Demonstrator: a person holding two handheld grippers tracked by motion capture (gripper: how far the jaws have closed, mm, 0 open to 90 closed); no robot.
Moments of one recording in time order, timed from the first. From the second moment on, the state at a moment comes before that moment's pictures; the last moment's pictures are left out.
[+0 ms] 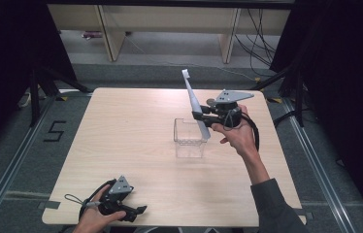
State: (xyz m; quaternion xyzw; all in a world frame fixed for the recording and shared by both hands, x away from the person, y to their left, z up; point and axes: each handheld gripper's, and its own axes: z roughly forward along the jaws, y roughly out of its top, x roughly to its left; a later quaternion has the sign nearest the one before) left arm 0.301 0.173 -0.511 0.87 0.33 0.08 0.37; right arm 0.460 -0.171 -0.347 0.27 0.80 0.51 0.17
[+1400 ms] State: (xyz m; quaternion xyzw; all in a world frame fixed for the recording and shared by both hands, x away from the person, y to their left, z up) left arm 0.301 0.173 -0.511 0.87 0.33 0.07 0.37; right arm 0.497 -0.143 -0.397 0.28 0.84 0.45 0.15
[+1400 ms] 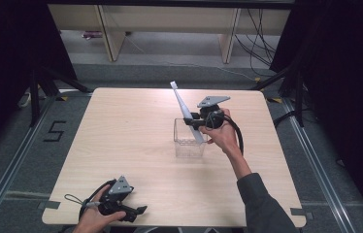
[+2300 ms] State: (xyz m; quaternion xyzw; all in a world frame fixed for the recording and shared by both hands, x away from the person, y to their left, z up) left arm 0.301 0.173 -0.511 0.87 0.33 0.07 0.37; right arm 0.495 -0.140 -0.414 0.30 0.83 0.46 0.12
